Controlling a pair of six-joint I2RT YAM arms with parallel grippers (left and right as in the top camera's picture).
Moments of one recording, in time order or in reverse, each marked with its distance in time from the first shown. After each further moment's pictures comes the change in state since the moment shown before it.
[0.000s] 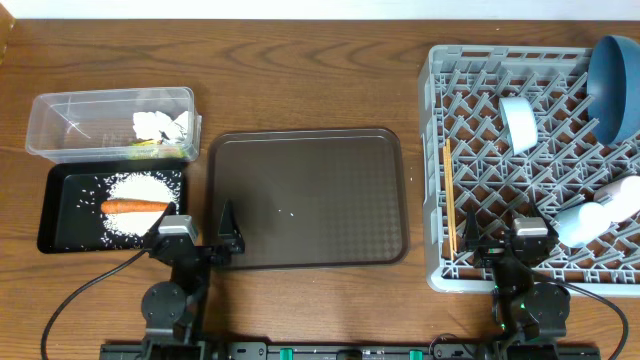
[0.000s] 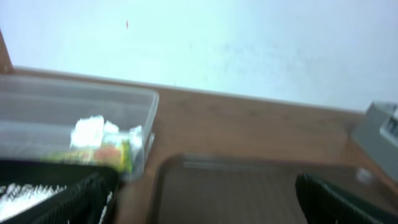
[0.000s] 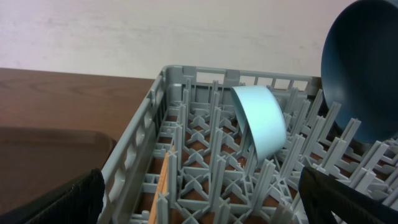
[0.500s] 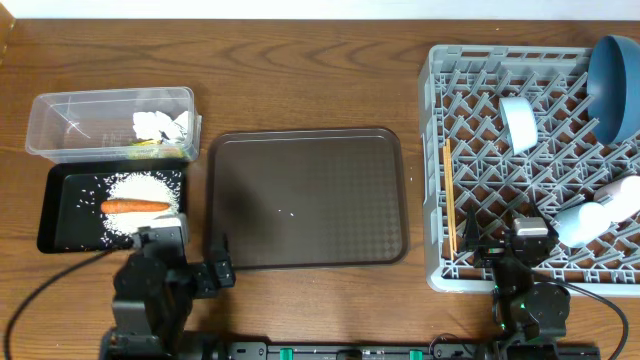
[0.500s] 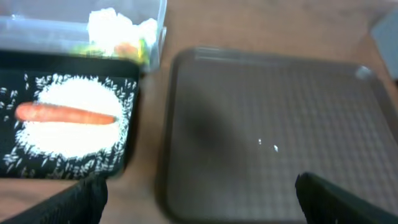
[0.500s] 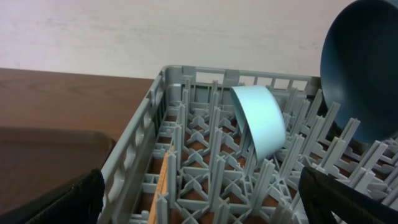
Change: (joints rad) left arm 0.002 0.278 0.548 -0.806 0.023 0.000; right arm 0.000 0.000 0.000 0.000 0.002 0.000
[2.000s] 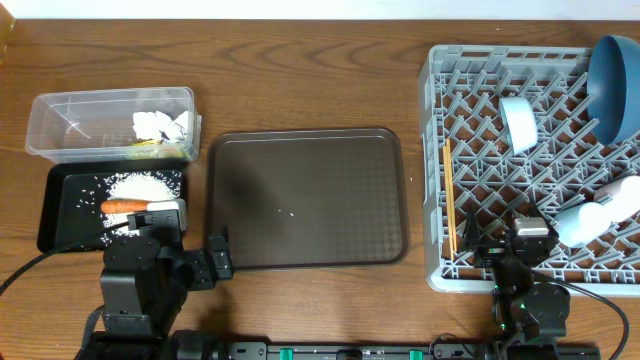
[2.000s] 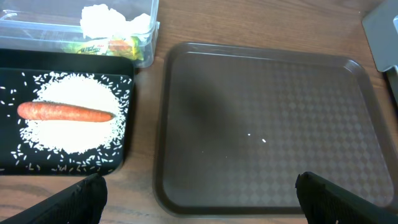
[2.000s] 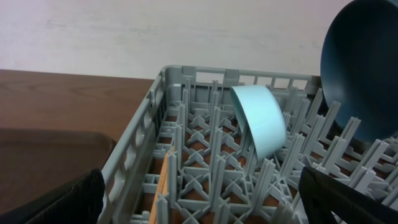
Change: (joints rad) left arm 0.000 0.213 0.228 -0.142 0.030 0.000; right arm 0.000 0.000 0.000 0.000 0.000 0.006
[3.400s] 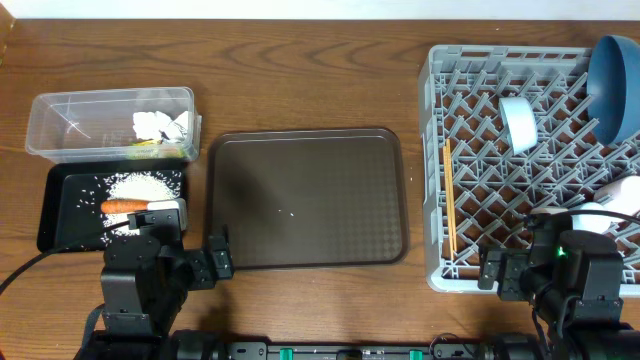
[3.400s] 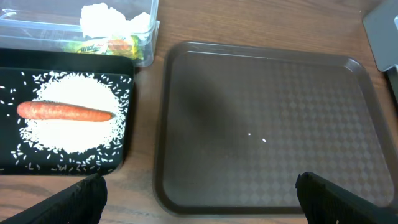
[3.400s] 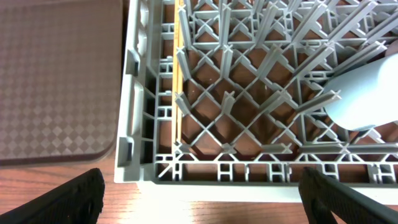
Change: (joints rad) left arm 0.000 0.005 0.000 0.000 0.000 0.000; right arm -0.026 0.561 0.835 -1.092 -0.043 0.122
